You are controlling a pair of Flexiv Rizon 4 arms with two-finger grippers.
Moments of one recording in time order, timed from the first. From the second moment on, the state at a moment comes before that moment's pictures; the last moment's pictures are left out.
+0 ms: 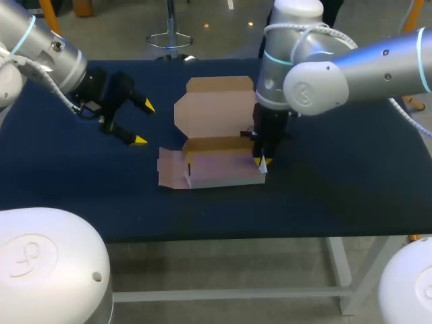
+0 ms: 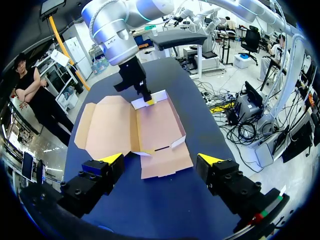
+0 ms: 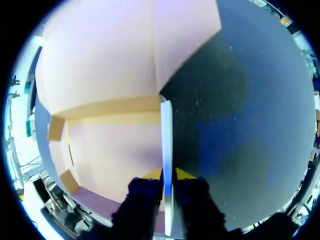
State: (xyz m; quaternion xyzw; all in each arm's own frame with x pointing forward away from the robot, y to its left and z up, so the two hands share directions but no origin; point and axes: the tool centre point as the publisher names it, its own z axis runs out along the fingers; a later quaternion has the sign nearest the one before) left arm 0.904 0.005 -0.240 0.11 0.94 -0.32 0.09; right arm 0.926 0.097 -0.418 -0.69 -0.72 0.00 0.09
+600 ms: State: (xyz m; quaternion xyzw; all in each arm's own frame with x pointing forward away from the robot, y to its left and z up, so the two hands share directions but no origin) left arm 0.904 0.005 -0.240 0.11 0.94 -0.32 0.09; right arm 0.933 0.097 -0.418 -0.71 -0.70 -0.02 0.04
